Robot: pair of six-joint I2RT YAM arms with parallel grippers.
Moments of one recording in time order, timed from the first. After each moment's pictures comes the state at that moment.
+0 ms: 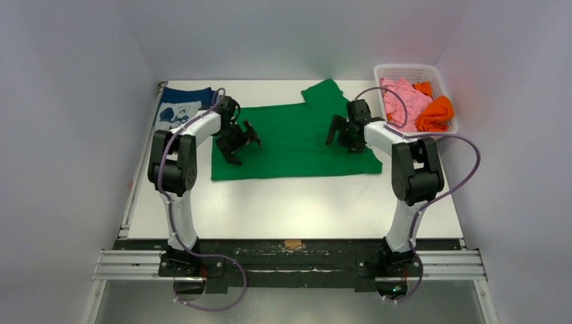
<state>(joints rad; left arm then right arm) -0.20 2.06 1.53 -0.77 0.28 -0.79 0.22 1.95 1.33 -0.41 -0.02 0.49</state>
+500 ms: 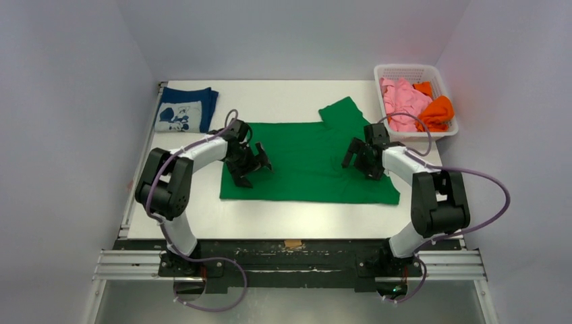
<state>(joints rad) -0.34 1.83 1.17 -0.62 0.31 -0.84 0.15 1.62 0.93 -0.41 0.04 0.57</state>
